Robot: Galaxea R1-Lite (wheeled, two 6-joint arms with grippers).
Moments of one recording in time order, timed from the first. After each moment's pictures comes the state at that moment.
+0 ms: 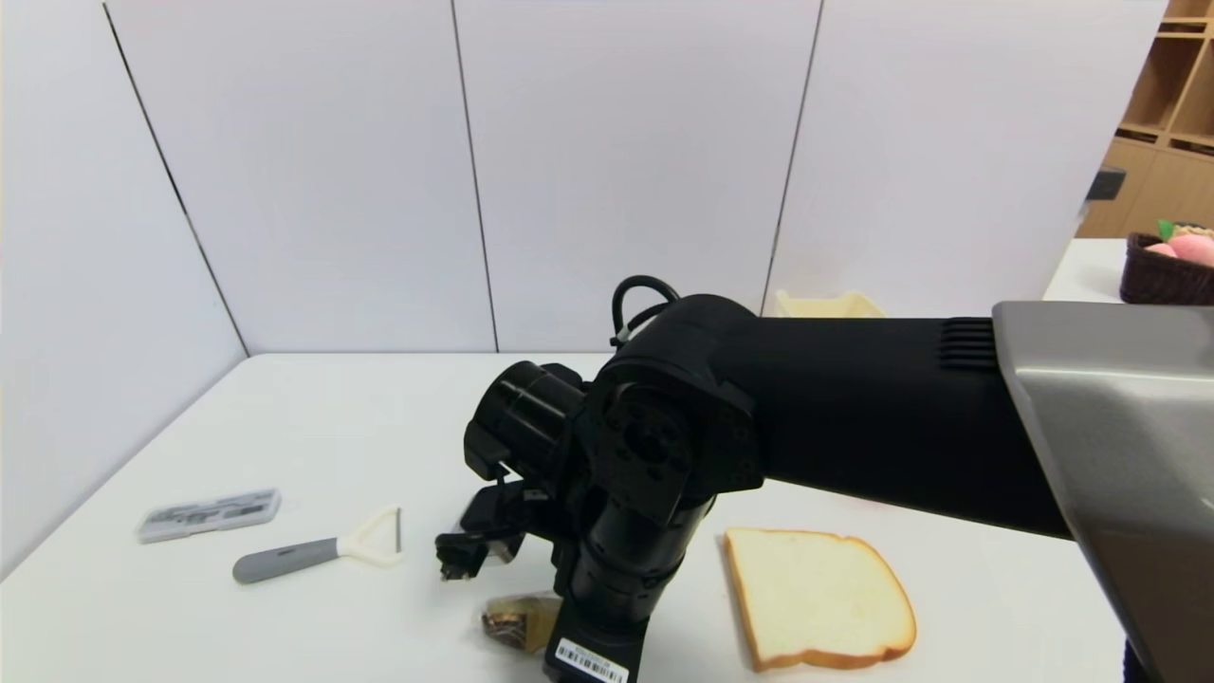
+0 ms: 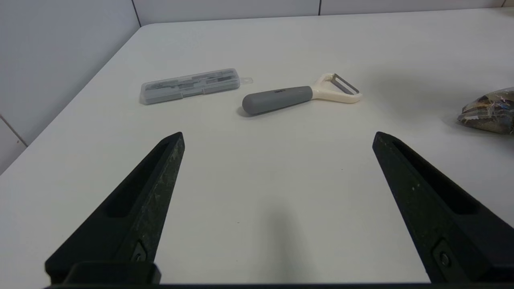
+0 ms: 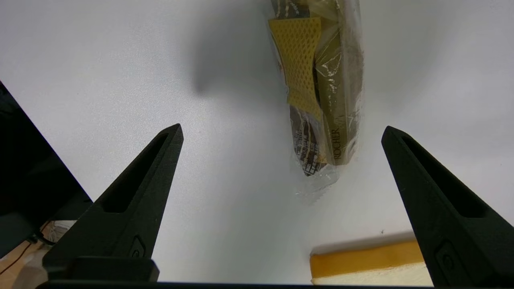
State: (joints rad) left arm 0.00 0.00 0.00 0.01 -0.02 0.01; right arm 1.00 2.25 -1.98 1.06 0.07 -0.32
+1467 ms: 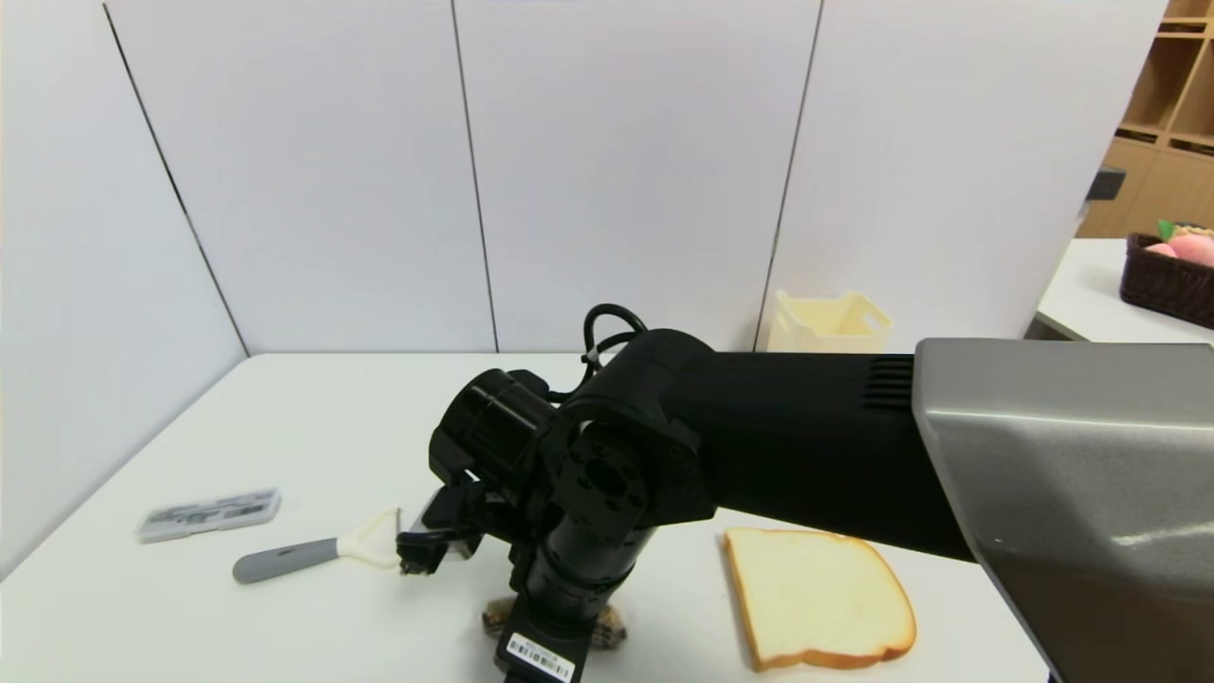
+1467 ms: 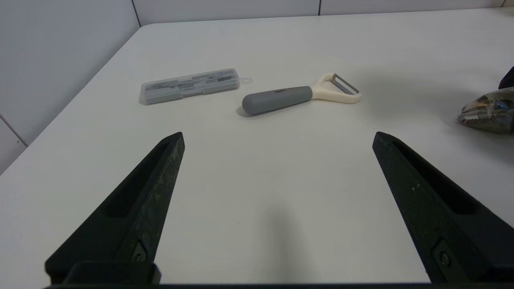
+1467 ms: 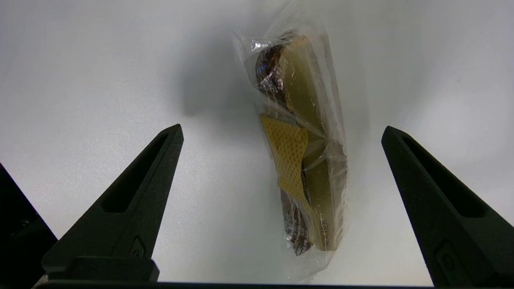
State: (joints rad) left arm 0.00 0.00 0.00 0.01 -0.02 0.01; right arm 1.01 2.30 -2.00 0.92 0.07 -0.31
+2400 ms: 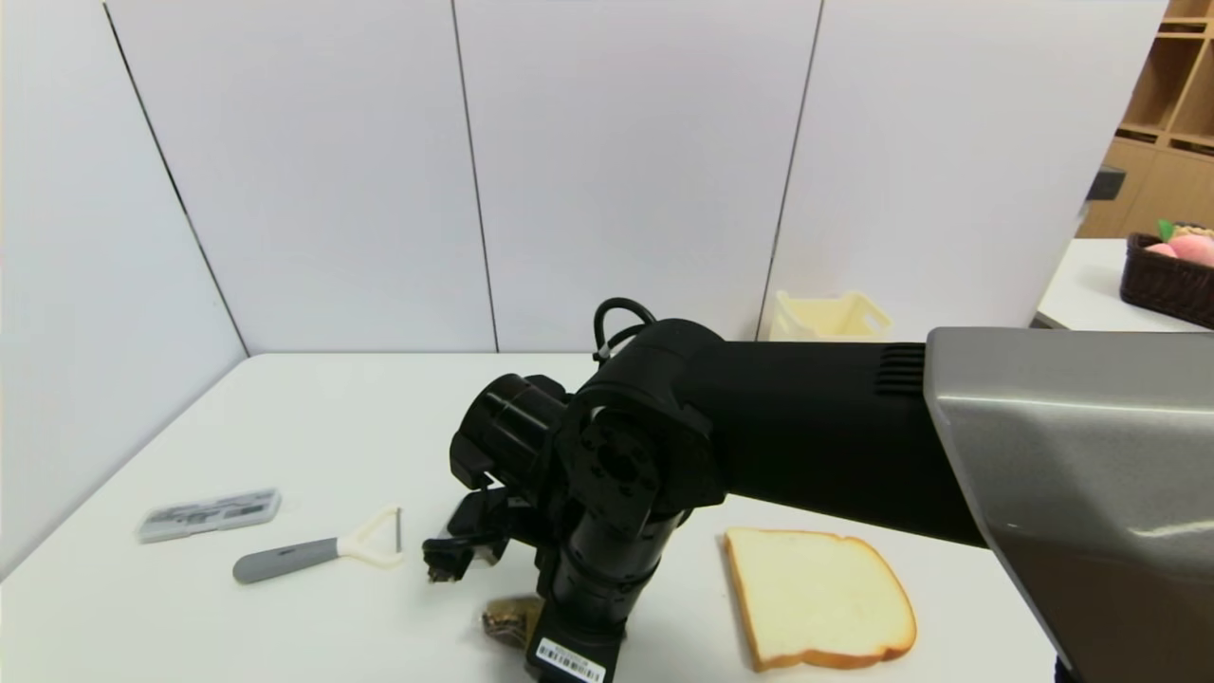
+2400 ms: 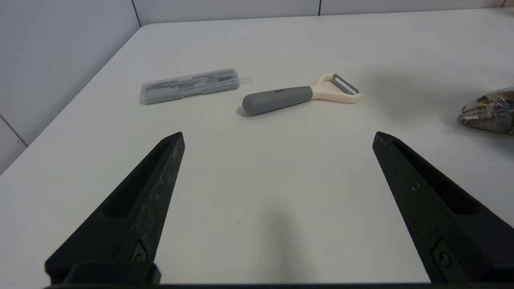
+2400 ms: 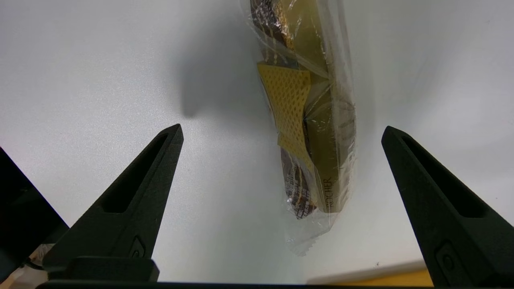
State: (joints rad) left arm 0.00 0.00 0.00 0.01 -0.02 0.01; right arm 1.00 2.29 -1.99 1.01 0.06 -0.32
